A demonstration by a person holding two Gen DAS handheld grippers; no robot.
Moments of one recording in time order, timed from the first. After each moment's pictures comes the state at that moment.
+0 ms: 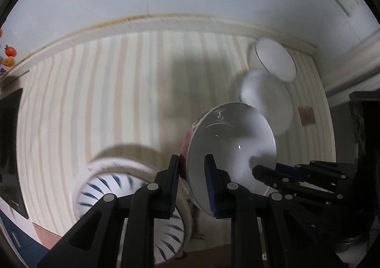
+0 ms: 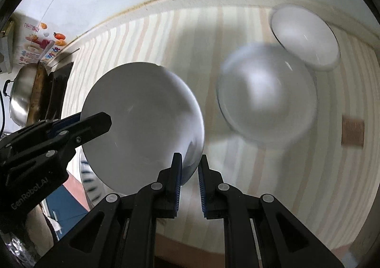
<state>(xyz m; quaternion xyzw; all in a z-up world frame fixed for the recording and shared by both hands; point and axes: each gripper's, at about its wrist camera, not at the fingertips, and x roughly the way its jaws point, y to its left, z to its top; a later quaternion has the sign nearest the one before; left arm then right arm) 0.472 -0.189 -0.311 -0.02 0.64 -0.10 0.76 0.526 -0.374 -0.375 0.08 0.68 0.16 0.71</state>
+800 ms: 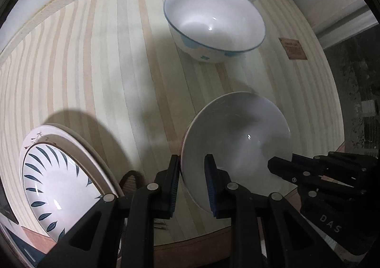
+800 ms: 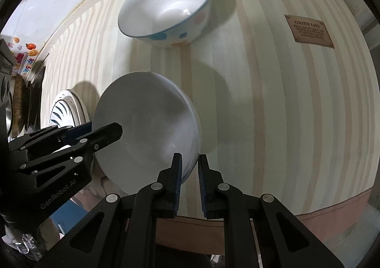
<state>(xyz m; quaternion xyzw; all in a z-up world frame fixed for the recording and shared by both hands) 0.425 -0.265 -0.374 0.04 0.69 -0.15 0.71 0.445 -0.460 -0.422 0.13 0.71 0.08 0.69</state>
